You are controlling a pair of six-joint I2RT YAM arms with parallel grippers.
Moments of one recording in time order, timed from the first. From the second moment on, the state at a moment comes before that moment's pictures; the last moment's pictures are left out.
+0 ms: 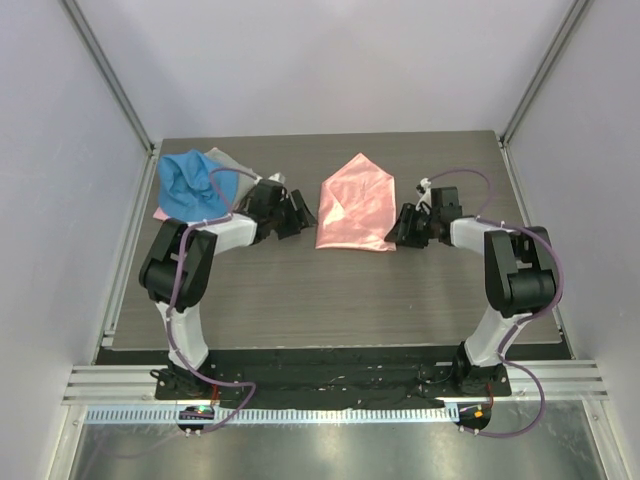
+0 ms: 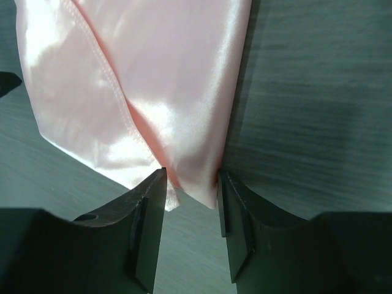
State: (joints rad) left arm -0.41 1.93 1.14 0.08 0.19 -0.74; right arm 0.09 1.77 0.92 -0.05 -0.47 0.36
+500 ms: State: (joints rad) left arm -0.42 1.85 0.97 0.17 0.25 -0.79; right arm 0.12 1.67 0.83 -0.09 -0.43 0.42
